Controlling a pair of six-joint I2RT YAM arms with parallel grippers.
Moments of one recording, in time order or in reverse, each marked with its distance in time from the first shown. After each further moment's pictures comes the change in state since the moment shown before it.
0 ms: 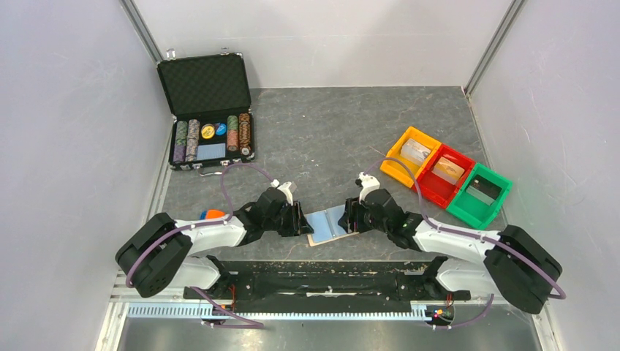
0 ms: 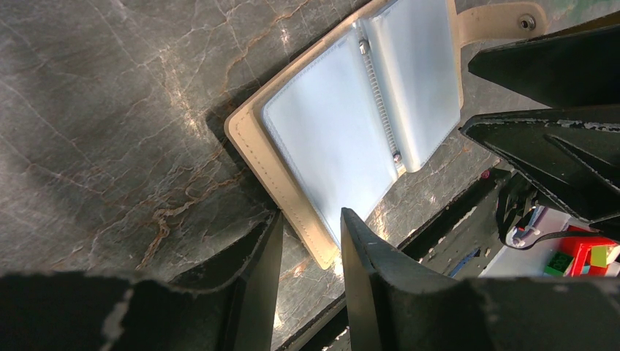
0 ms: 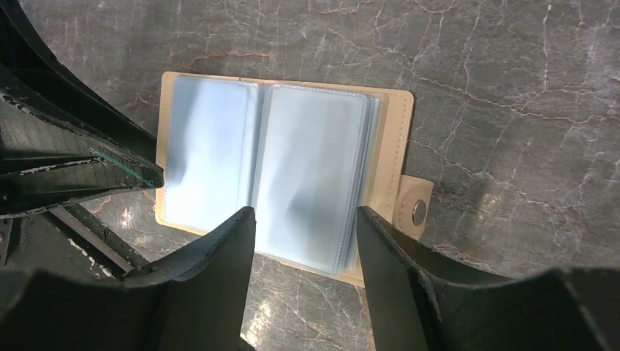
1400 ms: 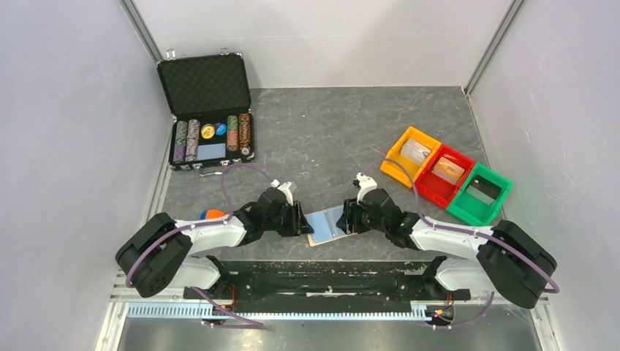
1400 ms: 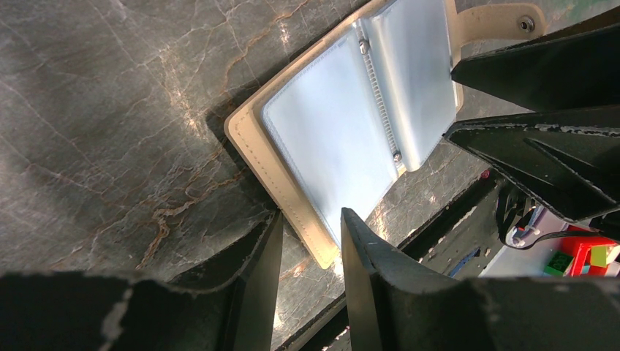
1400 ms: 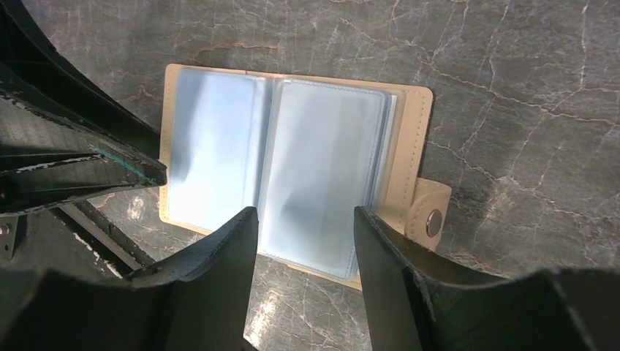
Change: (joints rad) left arm 0.000 0.000 0.000 0.000 0.000 0.000; right arm -0.005 0.050 0.000 0.045 -0.044 0.008
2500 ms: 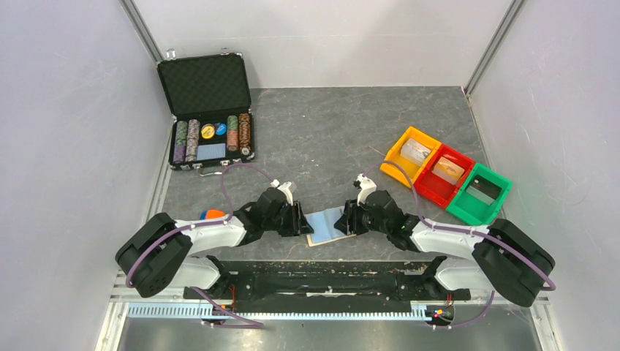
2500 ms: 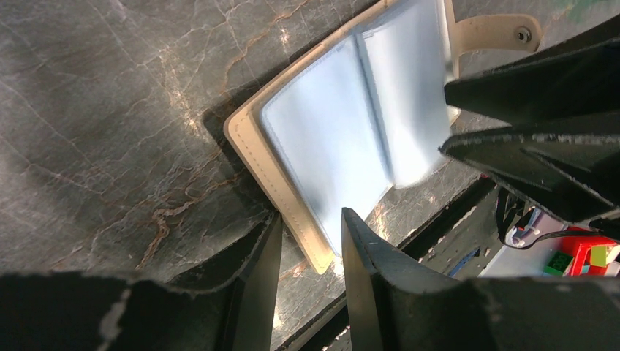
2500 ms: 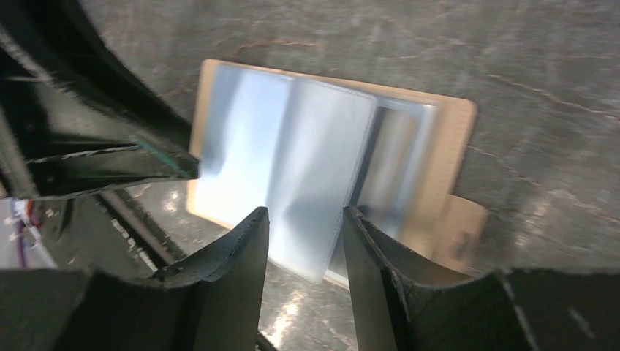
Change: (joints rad) left arm 0.000 0.000 0.000 0.000 0.000 0.000; right arm -0.013 0.023 -0.047 0.122 -0.086 0.024
